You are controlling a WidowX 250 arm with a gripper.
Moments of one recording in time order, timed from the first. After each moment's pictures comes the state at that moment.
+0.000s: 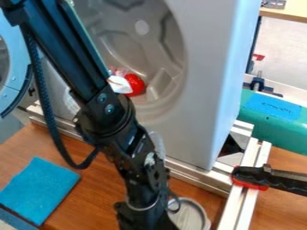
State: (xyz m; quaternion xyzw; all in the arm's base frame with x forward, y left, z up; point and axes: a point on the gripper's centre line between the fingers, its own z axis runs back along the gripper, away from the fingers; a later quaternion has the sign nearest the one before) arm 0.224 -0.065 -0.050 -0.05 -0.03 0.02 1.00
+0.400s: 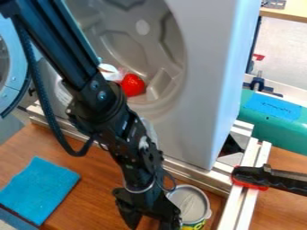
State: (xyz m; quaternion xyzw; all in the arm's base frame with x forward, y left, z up) arm 0.245 -0.047 -0.043 -0.06 -0.06 0.07 0.99
